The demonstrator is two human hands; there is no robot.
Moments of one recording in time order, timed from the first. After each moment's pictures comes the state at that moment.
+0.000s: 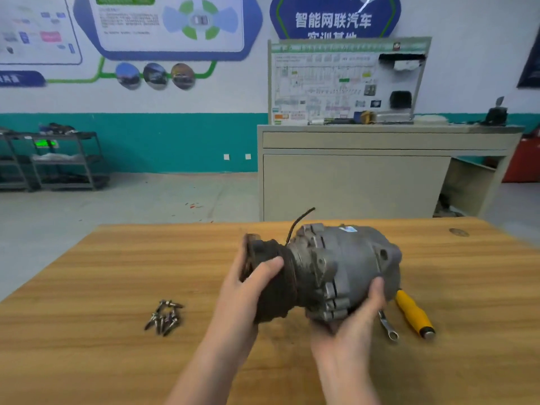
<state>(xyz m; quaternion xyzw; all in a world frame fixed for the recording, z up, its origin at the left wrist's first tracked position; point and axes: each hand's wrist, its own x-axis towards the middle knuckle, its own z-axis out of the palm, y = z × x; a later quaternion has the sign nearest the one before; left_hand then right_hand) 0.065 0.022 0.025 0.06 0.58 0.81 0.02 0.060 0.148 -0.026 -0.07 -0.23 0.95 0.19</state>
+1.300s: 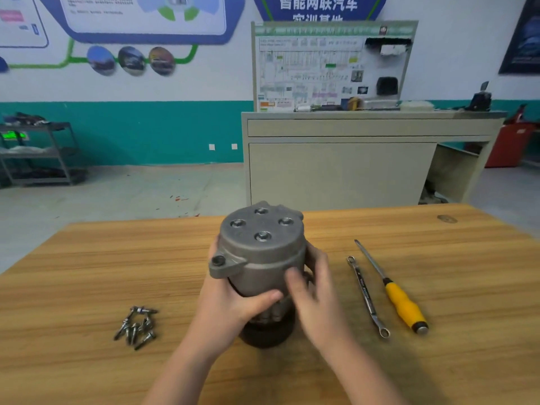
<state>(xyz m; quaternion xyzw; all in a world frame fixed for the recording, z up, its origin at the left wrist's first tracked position) 0.013 0.012 -0.017 0.24 0.73 0.62 -0.14 0.031 0.170 -0.036 0.10 -0.72 0.66 0.21</state>
